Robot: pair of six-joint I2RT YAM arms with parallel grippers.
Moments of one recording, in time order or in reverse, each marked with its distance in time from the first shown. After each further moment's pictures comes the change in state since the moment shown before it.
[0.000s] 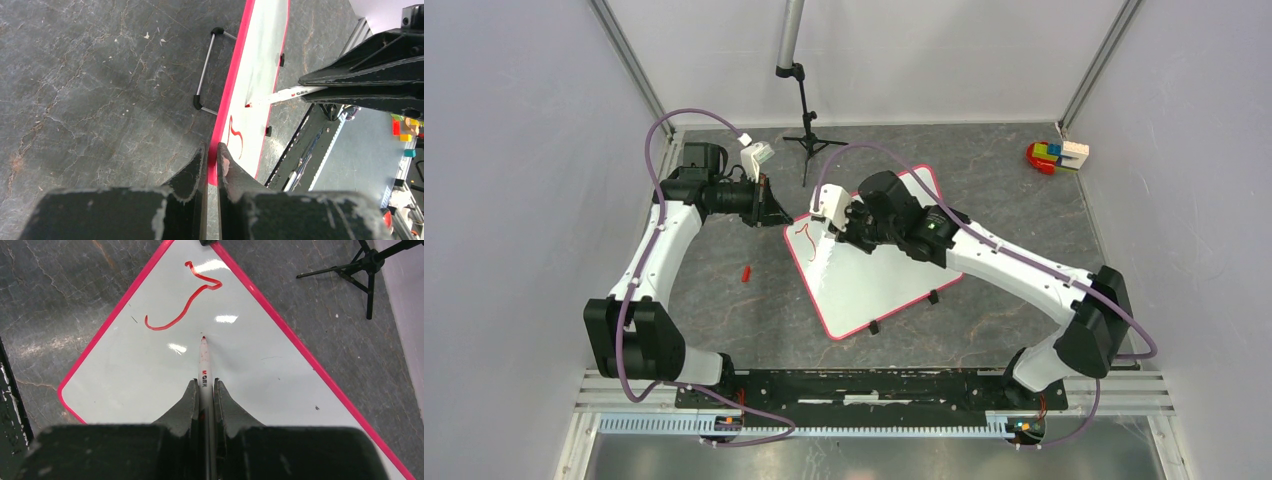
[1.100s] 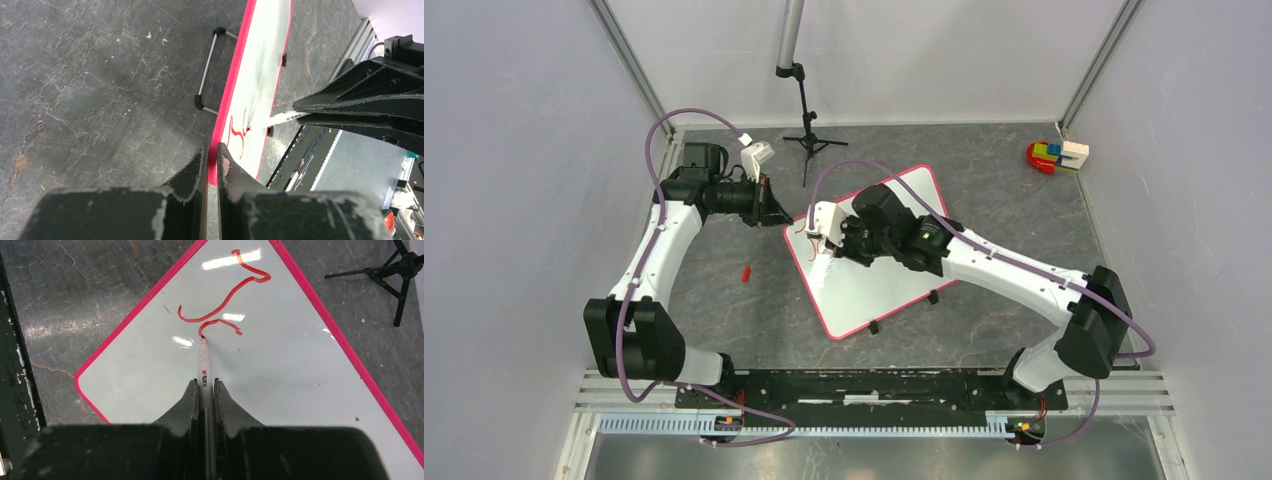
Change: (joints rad) left arm -0.002 0.000 0.000 0.002 -0.010 0.000; right arm 0.039 0.008 -0.050 0.005 -0.013 -0.013
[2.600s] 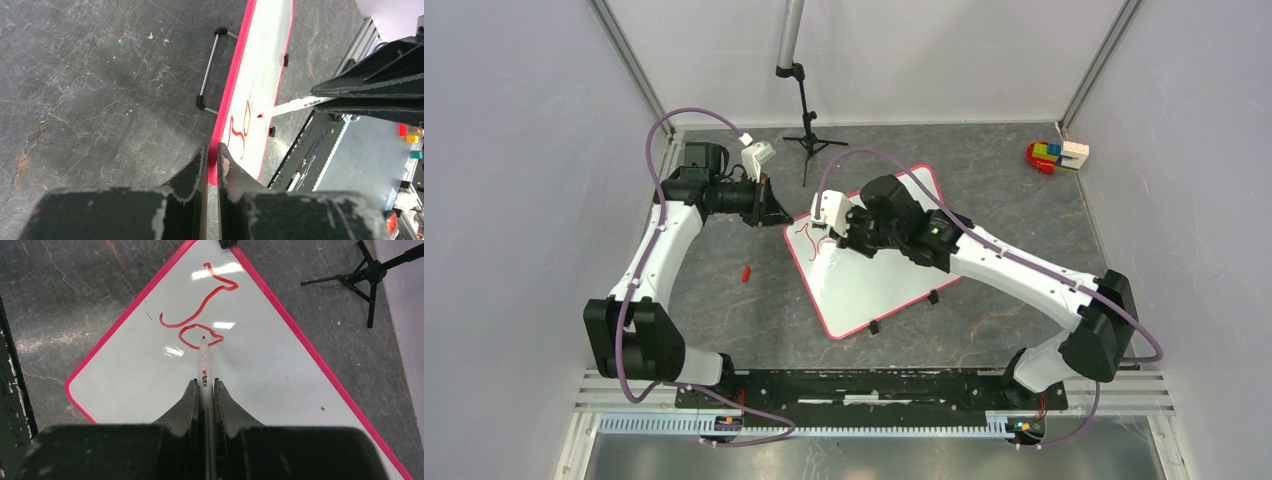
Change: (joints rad) left arm -0.006 -0.002 0.000 0.005 -0.010 0.000; right arm -0.024 -0.016 0.036 -0.005 0.002 -0.010
